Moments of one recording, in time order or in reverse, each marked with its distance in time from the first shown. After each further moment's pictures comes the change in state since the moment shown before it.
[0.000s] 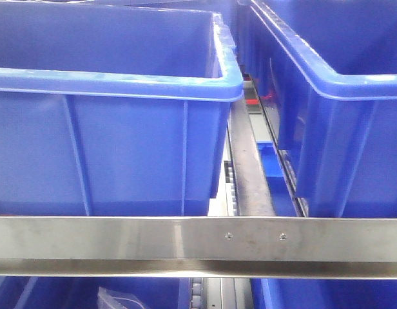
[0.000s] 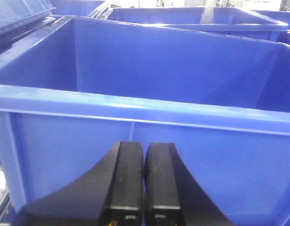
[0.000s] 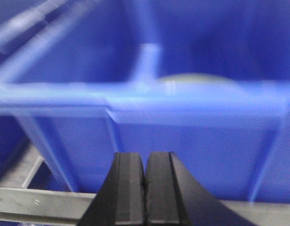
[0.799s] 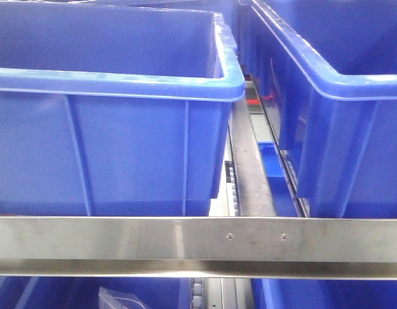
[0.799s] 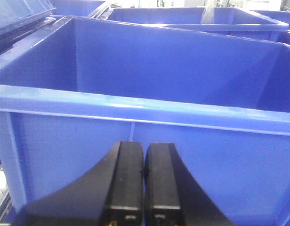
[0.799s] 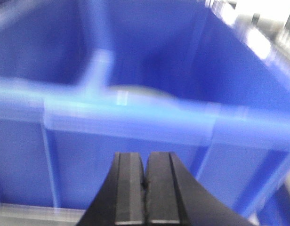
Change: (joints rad) left arm 0.000 0.000 0.000 0.000 0.000 0.000; right arm 0.000 -0.029 0.012 -0.605 -0.144 0.405
